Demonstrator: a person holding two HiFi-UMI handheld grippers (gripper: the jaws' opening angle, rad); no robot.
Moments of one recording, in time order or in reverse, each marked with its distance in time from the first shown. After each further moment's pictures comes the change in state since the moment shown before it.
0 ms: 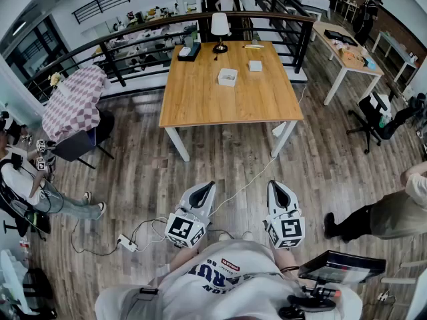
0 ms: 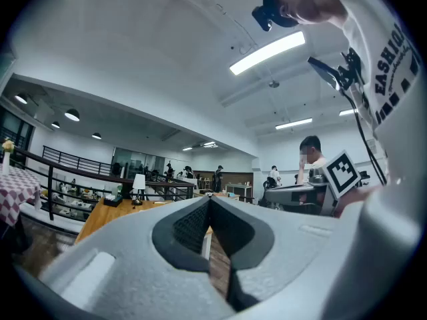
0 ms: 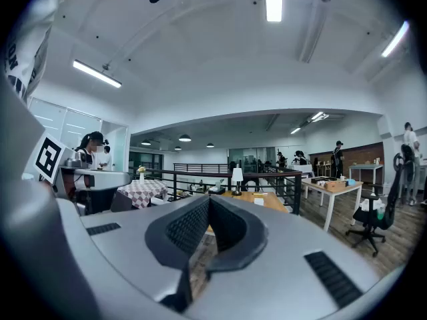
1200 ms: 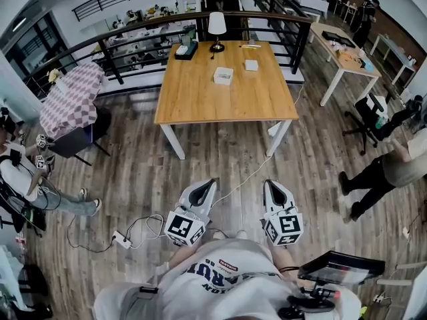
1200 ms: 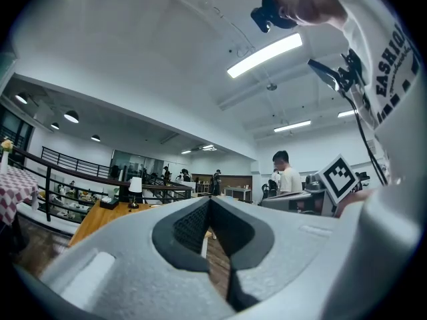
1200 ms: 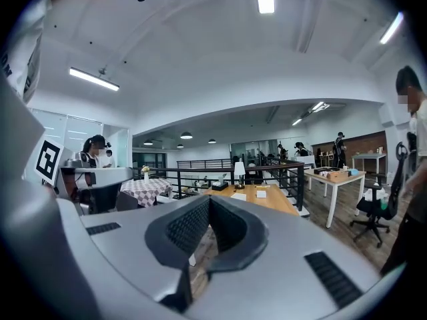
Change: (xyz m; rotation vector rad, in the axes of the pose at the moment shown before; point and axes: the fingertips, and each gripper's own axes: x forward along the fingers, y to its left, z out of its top) left arm 0.004 -0.031 0.009 0.004 -0.020 -0.008; right arm -0.017 -0.010 -0.012 0.059 0.050 0.035
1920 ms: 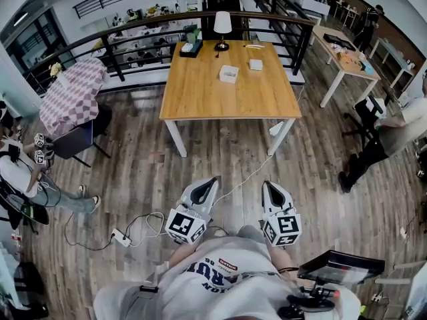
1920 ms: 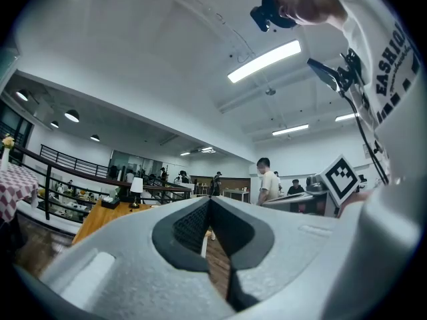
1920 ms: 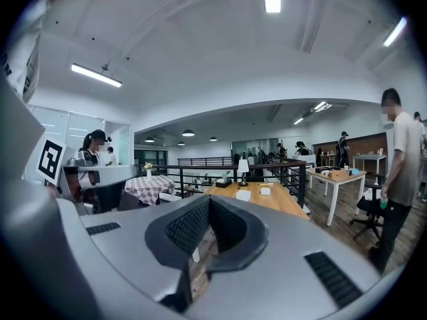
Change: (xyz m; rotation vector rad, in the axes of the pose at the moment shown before) left arm -0.042 0.020 -0.009 -0.009 -0.022 -0.016; right arm 0.000 0.055 -0.017 -0.012 0.018 0.001
